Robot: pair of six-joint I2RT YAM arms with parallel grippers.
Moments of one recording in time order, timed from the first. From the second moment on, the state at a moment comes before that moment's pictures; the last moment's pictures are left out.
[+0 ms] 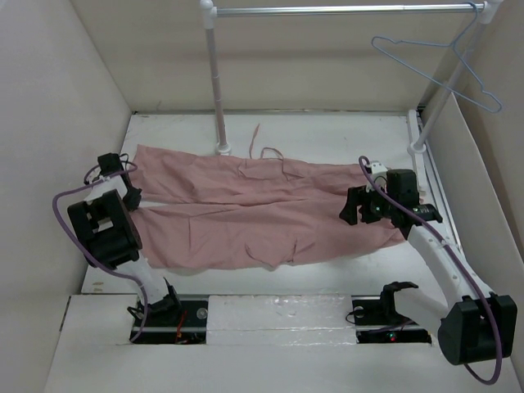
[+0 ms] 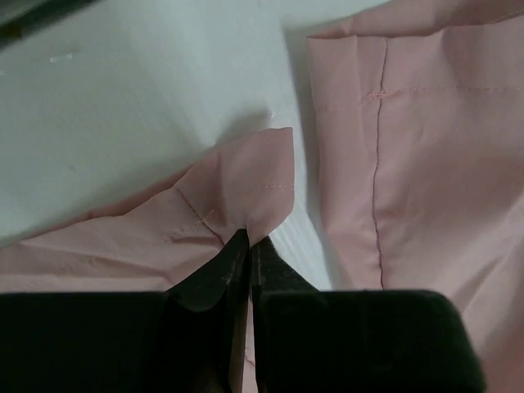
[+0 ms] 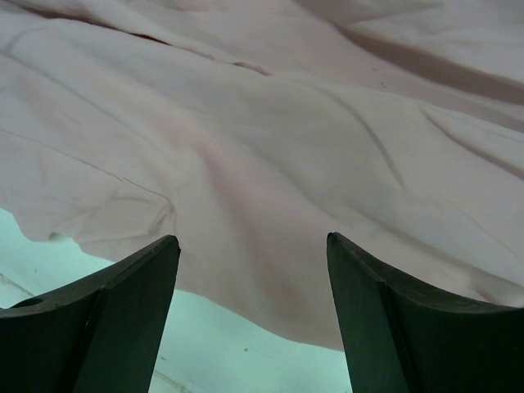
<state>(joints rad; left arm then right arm) 0.42 1.71 1.04 -0.46 -0.20 -0.72 0.12 1.02 0.74 -0.52 -0.39 0.02</state>
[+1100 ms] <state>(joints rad) 0.45 1.52 1.11 -0.72 -0.34 -0.81 0.16 1.01 0.70 -0.45 -0.45 0.00</state>
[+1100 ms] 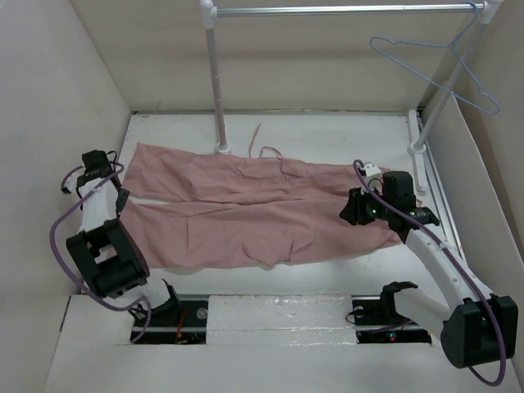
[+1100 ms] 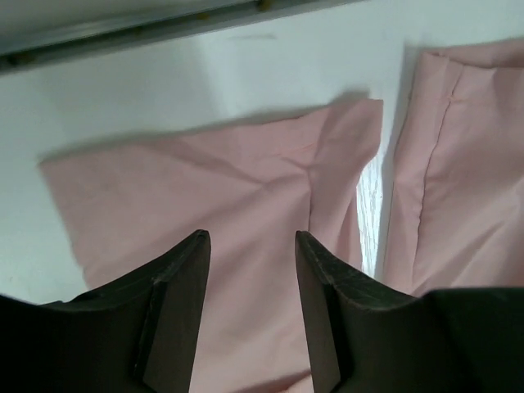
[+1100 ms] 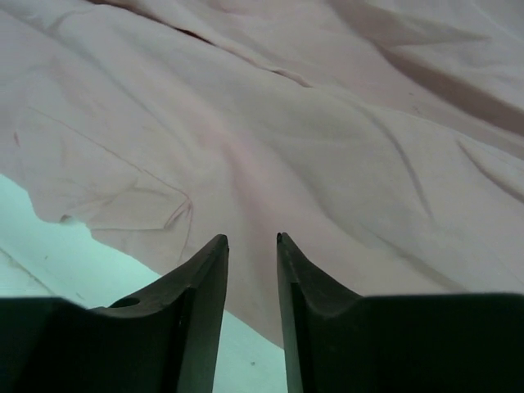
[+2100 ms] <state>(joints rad) 0.62 1.33 0.82 -1.00 -0.28 -1.15 0.27 1.02 0.80 -0.55 -0.49 -0.10</state>
